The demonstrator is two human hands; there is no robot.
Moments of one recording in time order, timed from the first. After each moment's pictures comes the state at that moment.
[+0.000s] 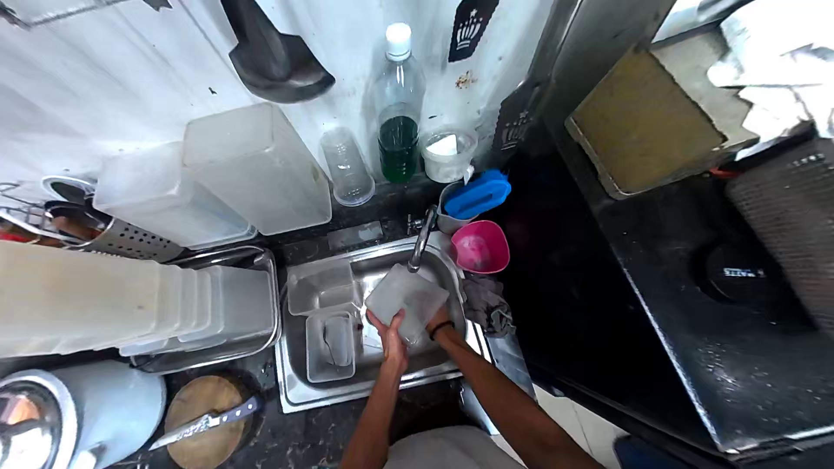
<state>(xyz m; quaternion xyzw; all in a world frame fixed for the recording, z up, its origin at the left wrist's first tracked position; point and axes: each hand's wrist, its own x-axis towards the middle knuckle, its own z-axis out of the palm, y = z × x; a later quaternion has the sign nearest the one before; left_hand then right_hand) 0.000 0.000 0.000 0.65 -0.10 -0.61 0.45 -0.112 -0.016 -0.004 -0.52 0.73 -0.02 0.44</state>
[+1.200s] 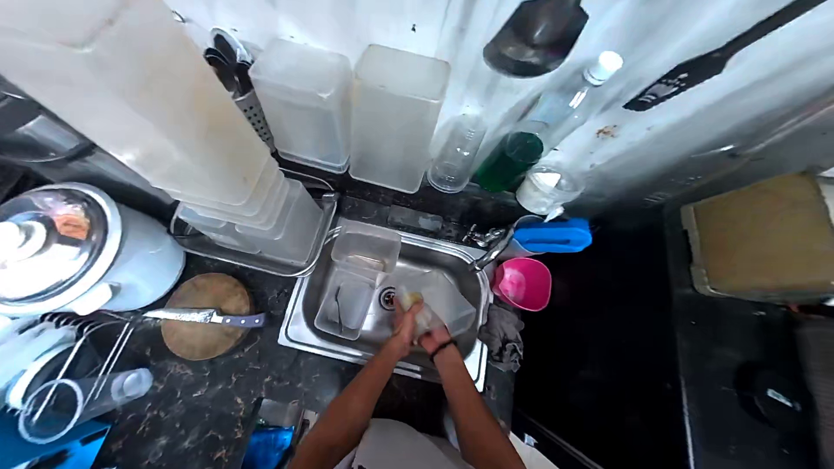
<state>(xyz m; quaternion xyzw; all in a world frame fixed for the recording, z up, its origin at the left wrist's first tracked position) 0.016 0.007 -0.013 0.63 -0.09 -0.67 0.37 -0.063 0.002 0.019 -0.08 0.58 -0.37 0.72</state>
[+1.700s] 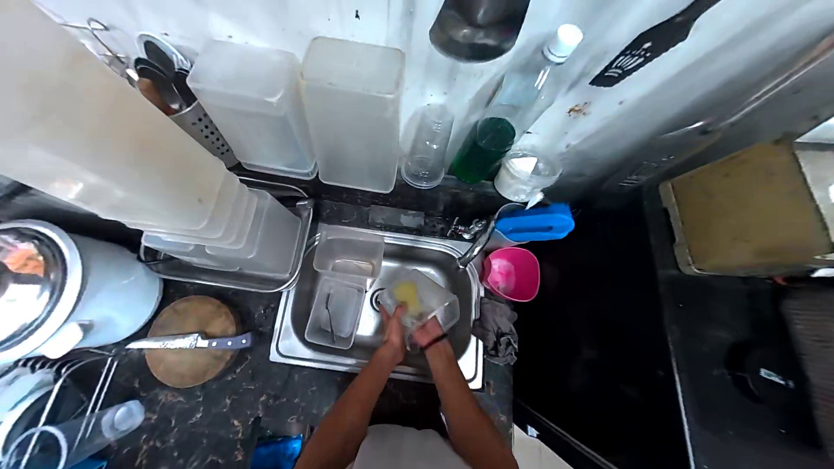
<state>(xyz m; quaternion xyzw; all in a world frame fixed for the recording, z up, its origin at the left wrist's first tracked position) 0.013 0.013 -0.014 0.62 -0.01 -0.67 0.42 -0.065 -0.006 0.008 0.06 0.53 -0.46 0.71</state>
